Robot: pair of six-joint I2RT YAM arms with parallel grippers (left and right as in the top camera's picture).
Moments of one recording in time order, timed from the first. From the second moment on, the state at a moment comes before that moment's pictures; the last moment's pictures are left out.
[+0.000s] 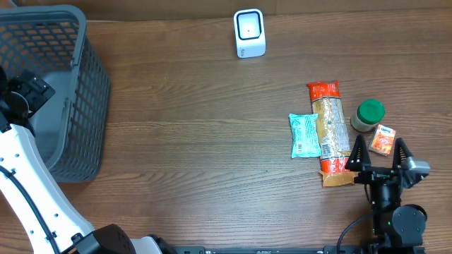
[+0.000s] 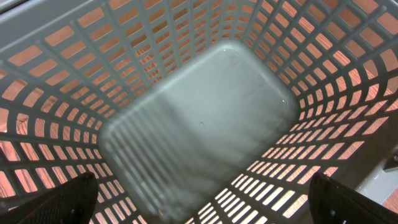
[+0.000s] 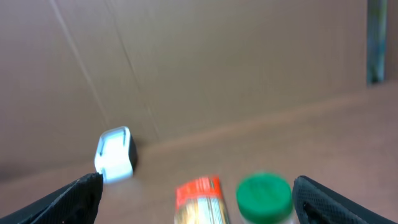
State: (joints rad) left arm 0.62 1.55 1.78 -1.09 -0.14 -0.26; right arm 0.08 0.01 0.02 0.04 0.11 0.28
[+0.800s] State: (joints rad) left arm 0.62 1.55 1.78 -1.09 -0.14 -0.26; right arm 0.03 0.01 0.02 -0.03 -0.01 0.04
